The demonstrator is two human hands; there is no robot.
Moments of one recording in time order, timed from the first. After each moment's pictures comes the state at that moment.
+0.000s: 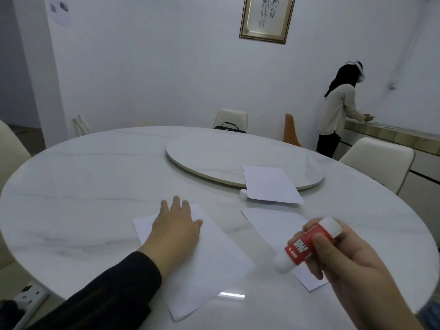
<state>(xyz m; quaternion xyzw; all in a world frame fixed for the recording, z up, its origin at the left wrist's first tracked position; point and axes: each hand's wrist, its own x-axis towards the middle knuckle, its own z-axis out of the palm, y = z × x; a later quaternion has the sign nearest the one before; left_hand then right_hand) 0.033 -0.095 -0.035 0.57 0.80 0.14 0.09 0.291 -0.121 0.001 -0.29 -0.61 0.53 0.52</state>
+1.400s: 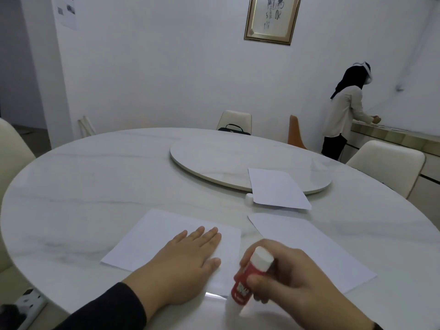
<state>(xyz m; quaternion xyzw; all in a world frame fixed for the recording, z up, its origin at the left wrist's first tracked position) 0.034 -0.123 -0.048 0.75 0.66 0.05 0.10 0.242 -0.113 -0.005 -0.26 -0.81 0.42 0.30</state>
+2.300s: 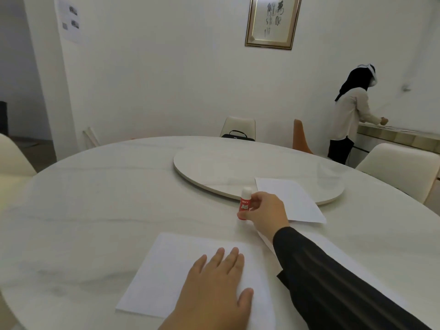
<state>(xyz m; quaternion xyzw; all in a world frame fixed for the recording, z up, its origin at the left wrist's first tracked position) 0.074 -0.109 -0.044 0.71 0.70 0.04 0.08 0.155 0.057 -0.022 -0.51 -0.73 0.27 0.36</state>
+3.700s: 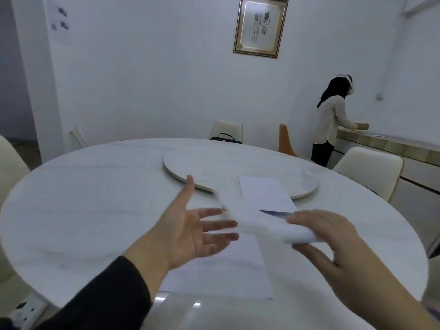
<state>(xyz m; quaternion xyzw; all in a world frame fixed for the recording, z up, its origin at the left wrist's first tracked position) 0.047 -0.118 0.015 0.29 0.40 0.54 0.68 0.305 -0.107 0.019 -0.39 -0.85 0.01 0.35</state>
